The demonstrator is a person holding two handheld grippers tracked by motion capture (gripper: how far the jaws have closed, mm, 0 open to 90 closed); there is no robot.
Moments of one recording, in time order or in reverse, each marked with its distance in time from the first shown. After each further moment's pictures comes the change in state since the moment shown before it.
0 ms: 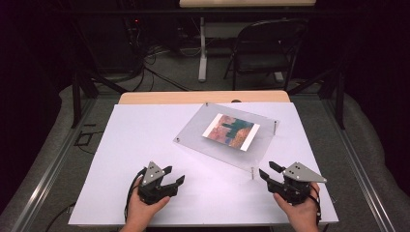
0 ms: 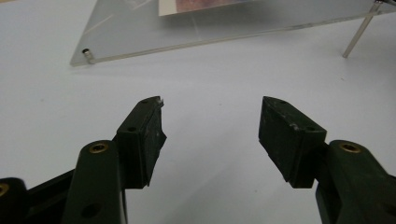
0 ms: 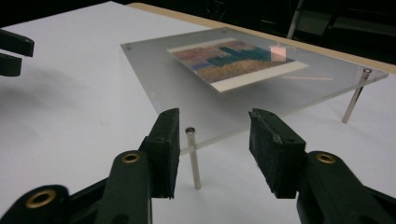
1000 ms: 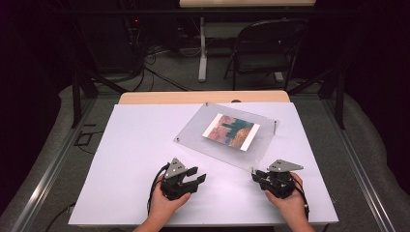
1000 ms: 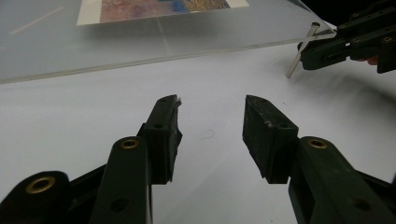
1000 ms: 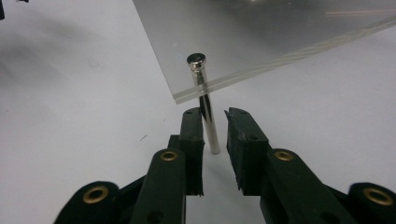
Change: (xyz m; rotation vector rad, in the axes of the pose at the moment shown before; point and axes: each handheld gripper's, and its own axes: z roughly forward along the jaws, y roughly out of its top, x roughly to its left) left arm -0.030 0.020 0.034 0.001 -0.143 -0.049; right arm -0.008 -0.028 0.053 0.231 0.118 0.058
